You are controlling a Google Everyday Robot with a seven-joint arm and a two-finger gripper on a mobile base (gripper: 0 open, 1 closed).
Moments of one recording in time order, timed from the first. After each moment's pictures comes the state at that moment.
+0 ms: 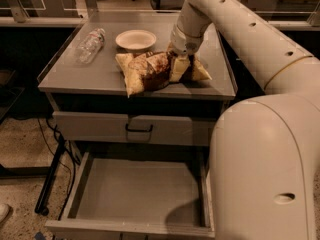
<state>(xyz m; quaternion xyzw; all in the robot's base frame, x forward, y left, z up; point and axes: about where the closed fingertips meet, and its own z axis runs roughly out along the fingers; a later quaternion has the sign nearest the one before) 0.721 -0.055 0.827 -0.77 0.62 0.03 0.16</state>
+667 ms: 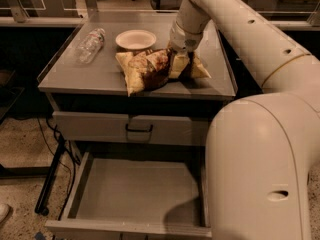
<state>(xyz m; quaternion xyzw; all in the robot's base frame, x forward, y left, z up) 0.721 -0.055 0.839 -0.77 0.62 0.03 0.16</state>
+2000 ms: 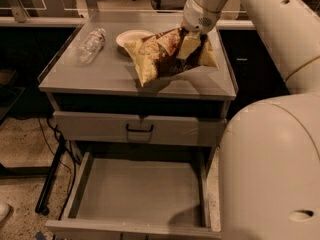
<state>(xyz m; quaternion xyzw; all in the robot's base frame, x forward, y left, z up) 0.700 -0.077 0.910 -0.72 0.66 0.04 0.20</state>
